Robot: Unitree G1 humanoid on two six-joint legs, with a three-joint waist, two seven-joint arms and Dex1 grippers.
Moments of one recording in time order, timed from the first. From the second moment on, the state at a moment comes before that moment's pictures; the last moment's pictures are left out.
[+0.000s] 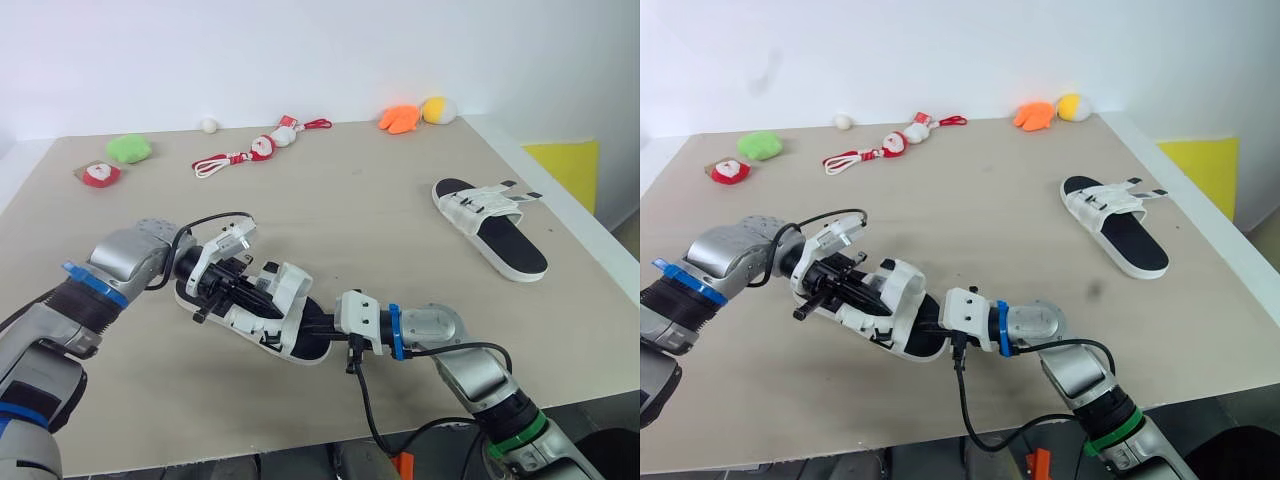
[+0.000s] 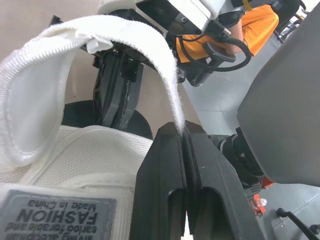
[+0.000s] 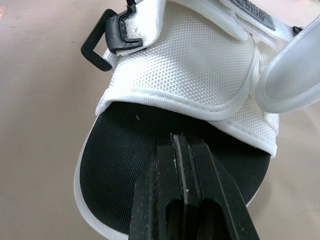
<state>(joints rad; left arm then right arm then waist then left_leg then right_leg) -0.91 0.84 -0.59 0.28 -0.75 0.59 -1.60 -0.34 -0.50 0.42 -0.16 0.10 0.17 0.94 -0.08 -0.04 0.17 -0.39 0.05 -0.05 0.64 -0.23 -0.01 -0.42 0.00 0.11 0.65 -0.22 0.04</state>
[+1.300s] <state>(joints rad) -0.93 0.84 -0.70 0.30 -0.78 0.50 -1.62 -0.33 -0.50 0.42 -0.16 0.10 0.18 0.93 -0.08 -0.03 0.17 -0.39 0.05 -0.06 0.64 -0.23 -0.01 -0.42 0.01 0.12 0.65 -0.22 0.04</state>
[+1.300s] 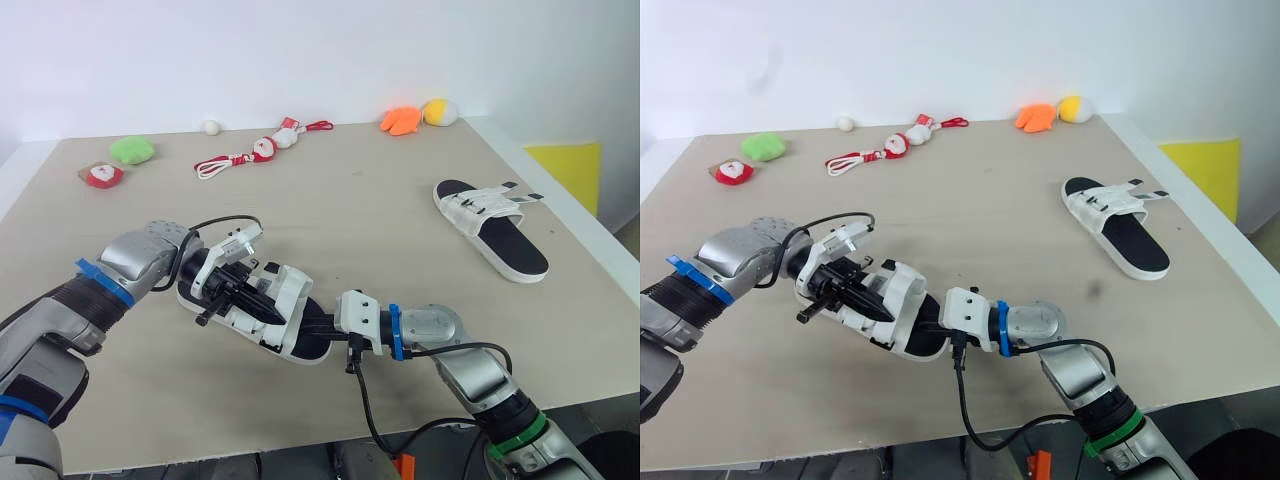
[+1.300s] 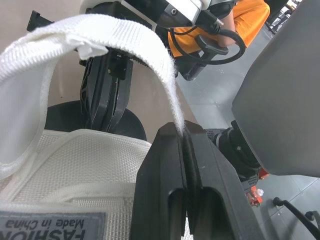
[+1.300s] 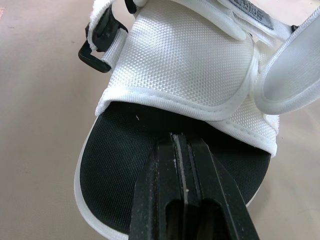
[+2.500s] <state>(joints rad) -0.85 0.88 -0.68 0.21 -0.74 0.50 -1.62 -0.34 -0.50 0.42 -0.16 0.10 0.18 0.93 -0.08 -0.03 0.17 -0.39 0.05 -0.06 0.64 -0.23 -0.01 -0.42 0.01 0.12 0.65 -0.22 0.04</state>
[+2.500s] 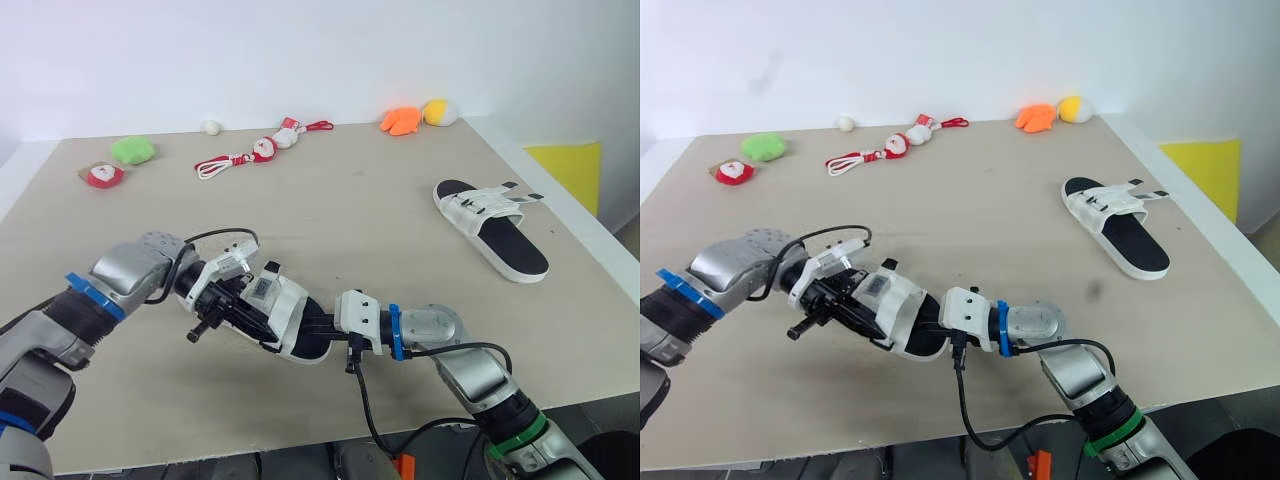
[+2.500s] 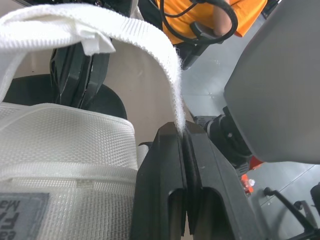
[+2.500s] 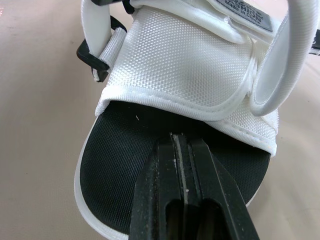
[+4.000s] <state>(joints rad) -0.84 0.76 -0.52 0.25 -0.62 0.60 -1.61 -0.35 -0.50 0.42 -0.15 0.10 0.19 0.93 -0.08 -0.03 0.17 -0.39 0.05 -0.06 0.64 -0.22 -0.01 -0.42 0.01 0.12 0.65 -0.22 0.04</state>
